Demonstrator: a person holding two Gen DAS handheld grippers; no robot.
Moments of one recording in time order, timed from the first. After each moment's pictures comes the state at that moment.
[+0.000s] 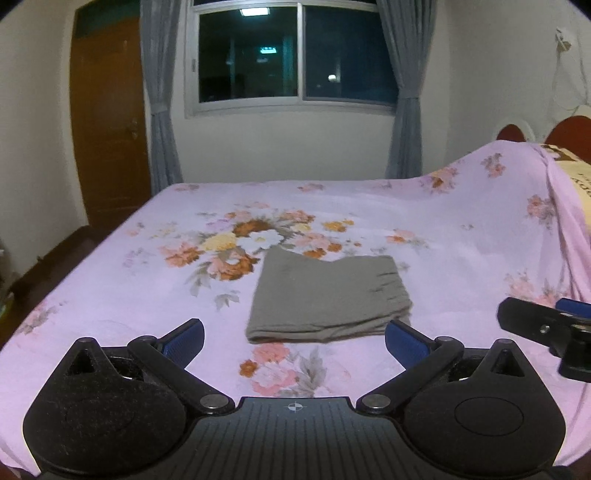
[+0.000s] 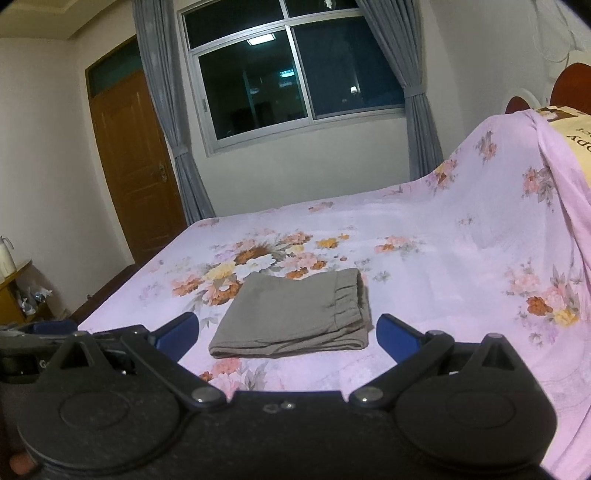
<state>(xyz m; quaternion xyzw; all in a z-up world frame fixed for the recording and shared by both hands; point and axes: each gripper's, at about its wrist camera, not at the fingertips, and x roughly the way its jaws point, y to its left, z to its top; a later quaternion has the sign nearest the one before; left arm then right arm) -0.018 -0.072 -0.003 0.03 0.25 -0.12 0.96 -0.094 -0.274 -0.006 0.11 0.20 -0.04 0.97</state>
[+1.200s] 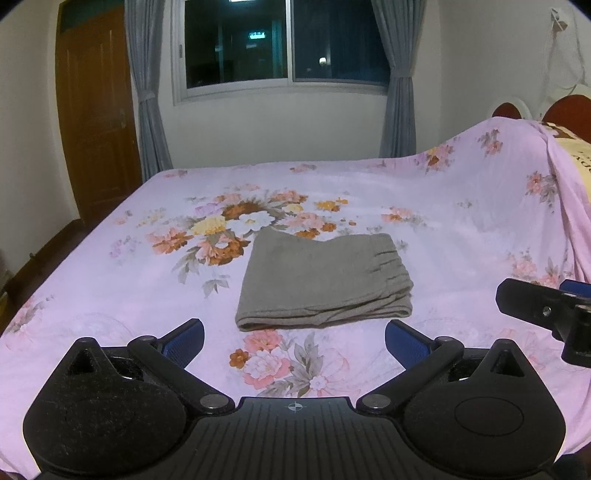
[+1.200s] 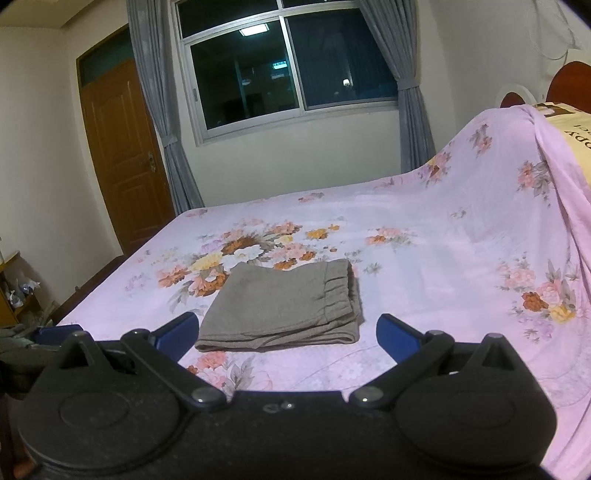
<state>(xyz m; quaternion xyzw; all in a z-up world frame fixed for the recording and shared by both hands) 0.004 -0.088 -0.025 0.05 0.28 -0.13 0.95 -0.082 -0.274 -0.017 0.10 0.22 -0.06 0.97</state>
